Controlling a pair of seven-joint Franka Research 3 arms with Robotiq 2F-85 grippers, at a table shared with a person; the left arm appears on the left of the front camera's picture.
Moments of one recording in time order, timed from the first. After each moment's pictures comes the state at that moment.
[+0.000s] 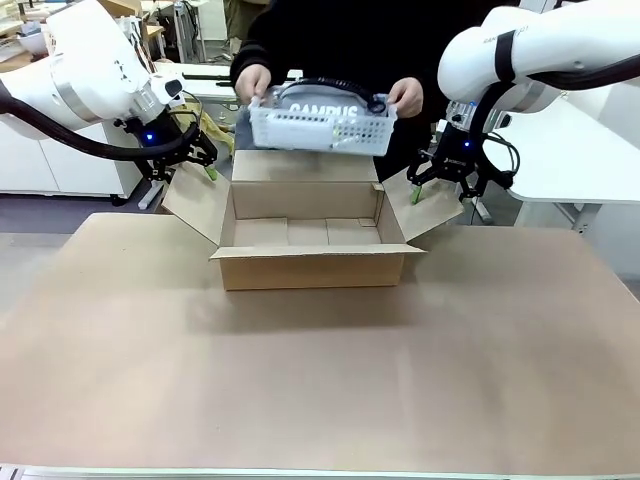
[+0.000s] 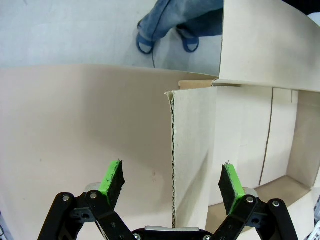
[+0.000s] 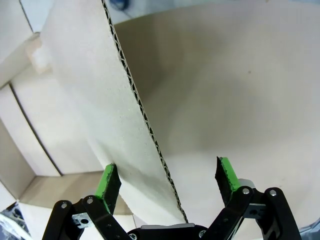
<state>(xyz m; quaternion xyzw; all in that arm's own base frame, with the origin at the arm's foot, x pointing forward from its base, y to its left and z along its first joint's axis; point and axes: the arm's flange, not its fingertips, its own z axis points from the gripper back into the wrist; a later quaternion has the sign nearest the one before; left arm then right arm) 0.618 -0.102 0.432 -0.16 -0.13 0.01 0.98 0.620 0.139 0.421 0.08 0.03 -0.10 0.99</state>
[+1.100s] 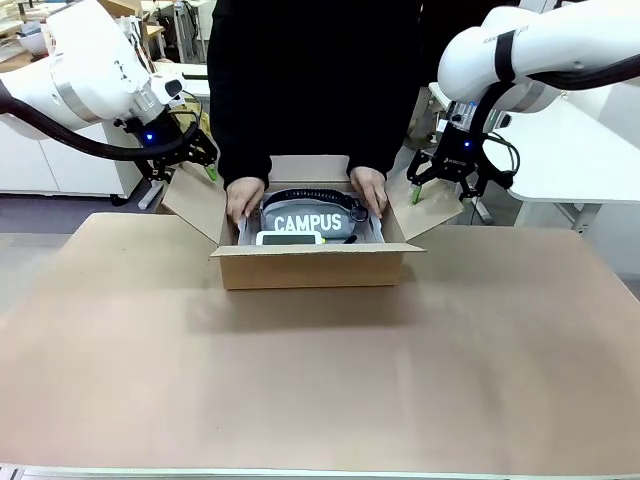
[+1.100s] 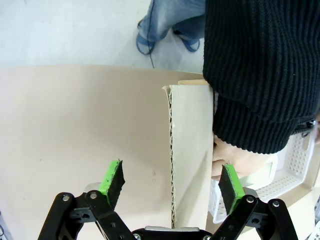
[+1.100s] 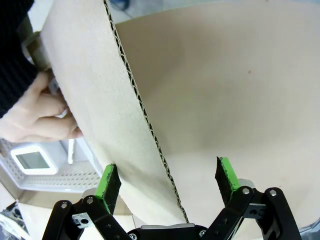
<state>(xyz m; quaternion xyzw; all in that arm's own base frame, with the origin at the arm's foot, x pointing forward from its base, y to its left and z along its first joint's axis) 0.618 -0.102 0.432 -0.16 -0.13 0.01 0.98 0.620 0.139 0.421 0.08 0.03 -0.10 0.99</state>
